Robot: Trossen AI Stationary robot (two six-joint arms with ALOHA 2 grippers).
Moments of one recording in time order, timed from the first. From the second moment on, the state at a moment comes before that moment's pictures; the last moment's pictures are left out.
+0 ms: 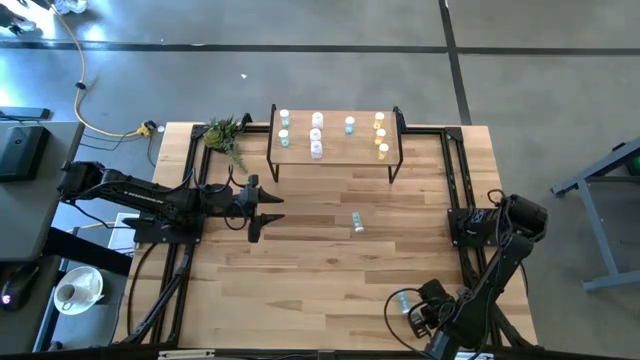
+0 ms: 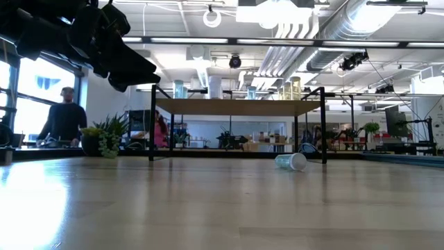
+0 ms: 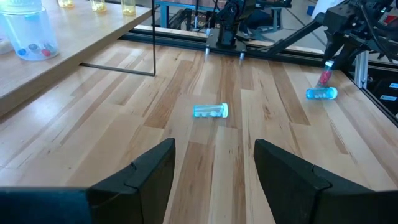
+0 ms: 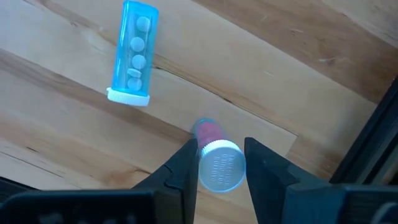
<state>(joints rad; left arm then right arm) 0.08 0.97 0.26 0.42 -0.14 -0.13 1.05 1.81 1.28 -1.12 0.05 2.15</state>
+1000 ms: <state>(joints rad) 0.08 0.97 0.26 0.42 -0.09 -0.18 0.79 1.81 1.44 -1.19 0.13 1.54</state>
